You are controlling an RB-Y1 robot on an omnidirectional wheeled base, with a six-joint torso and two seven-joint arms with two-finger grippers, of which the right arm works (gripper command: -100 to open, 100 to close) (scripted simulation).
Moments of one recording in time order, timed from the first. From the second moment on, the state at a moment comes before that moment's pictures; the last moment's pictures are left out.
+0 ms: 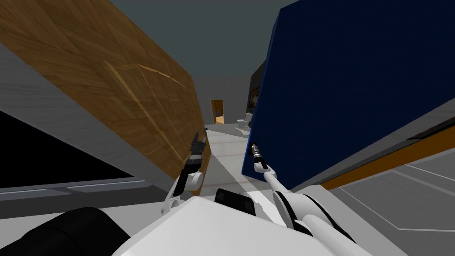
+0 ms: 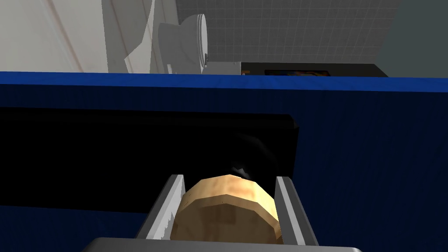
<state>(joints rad) -0.55 -0.12 -0.06 -0.48 -0.16 -0.55 0.02</state>
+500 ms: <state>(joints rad) -0.53 -0.13 -0.10 -0.53 -0.17 -0.52 0.04</state>
